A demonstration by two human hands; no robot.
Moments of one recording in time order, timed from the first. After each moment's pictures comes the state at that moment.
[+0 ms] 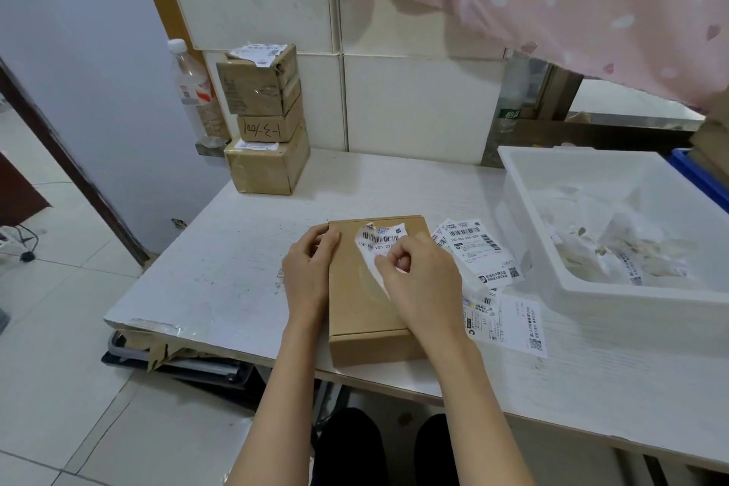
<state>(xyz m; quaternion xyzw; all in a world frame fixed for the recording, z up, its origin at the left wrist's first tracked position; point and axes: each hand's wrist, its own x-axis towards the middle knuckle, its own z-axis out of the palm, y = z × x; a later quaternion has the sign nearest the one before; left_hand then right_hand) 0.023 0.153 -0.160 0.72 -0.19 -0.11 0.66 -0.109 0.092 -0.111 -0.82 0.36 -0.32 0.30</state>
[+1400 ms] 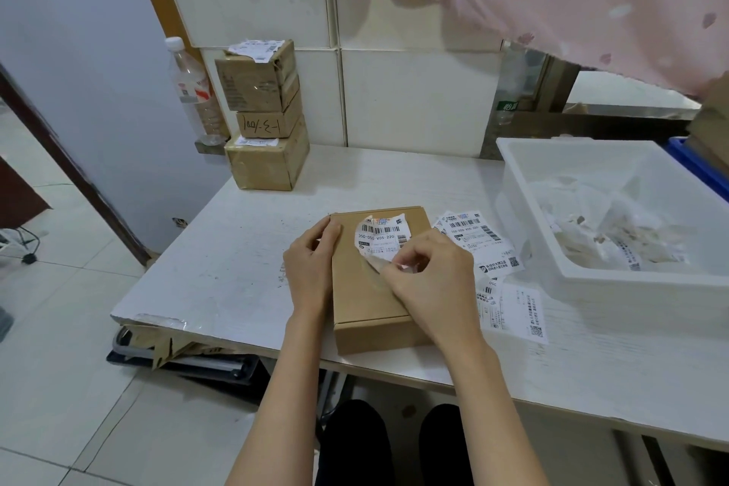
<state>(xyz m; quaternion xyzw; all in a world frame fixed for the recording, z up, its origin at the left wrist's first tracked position) 0.018 0.155 -0.154 0.69 -0.17 -0.11 0.70 -0.125 0.095 -0.116 -0.79 0.33 -0.38 0.35</state>
